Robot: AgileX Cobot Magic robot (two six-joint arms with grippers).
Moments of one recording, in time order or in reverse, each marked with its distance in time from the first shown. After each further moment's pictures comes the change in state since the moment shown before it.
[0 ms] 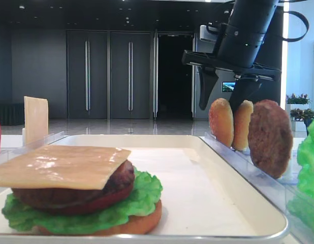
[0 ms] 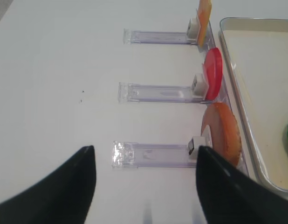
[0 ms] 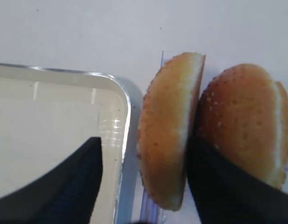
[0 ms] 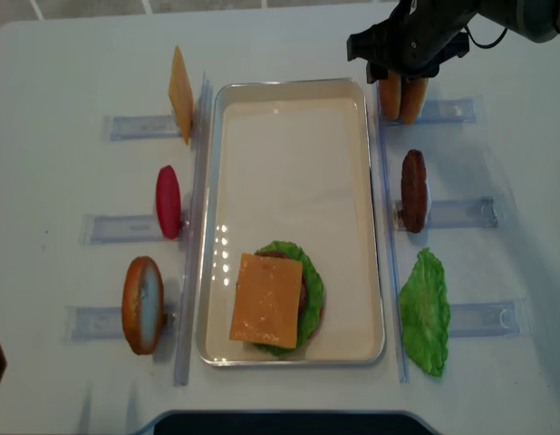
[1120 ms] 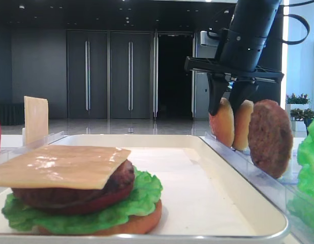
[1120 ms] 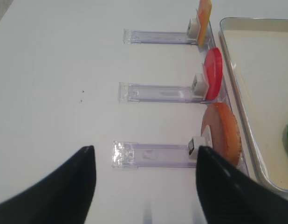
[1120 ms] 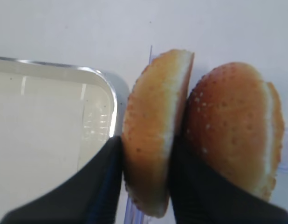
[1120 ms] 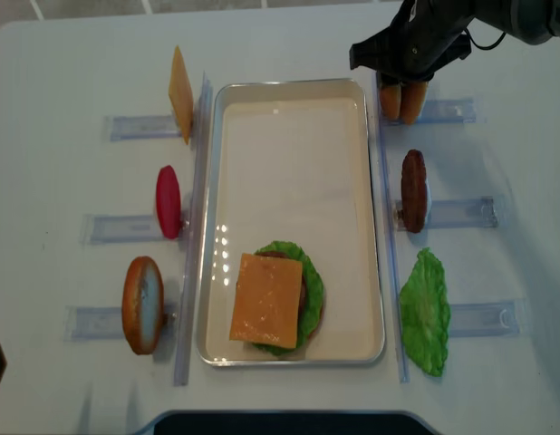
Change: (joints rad) left arm 0.000 0.000 0.000 0.000 0.000 0.000; right arm -0.003 0.007 -0.004 -0.036 0.022 -0.001
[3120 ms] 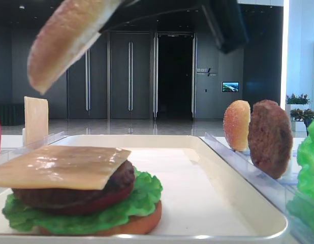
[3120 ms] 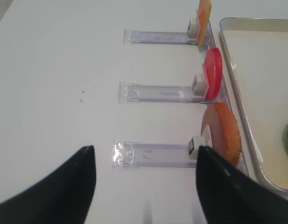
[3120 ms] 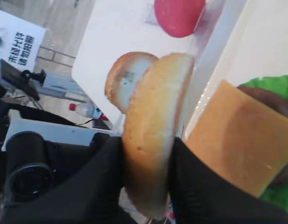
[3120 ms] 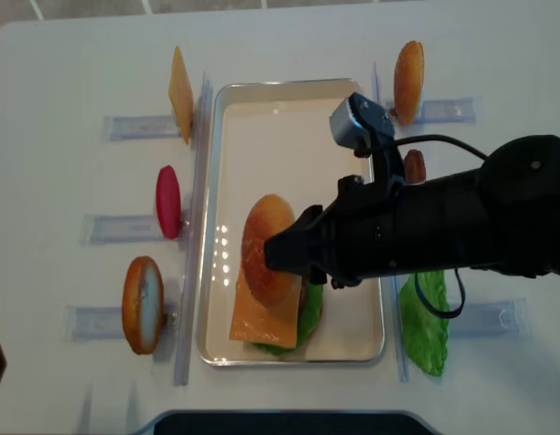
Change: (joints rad) left arm 0.000 0.000 0.000 0.000 0.000 0.000; right arm 0.360 -0.538 0.778 1.588 -0.116 -1.174
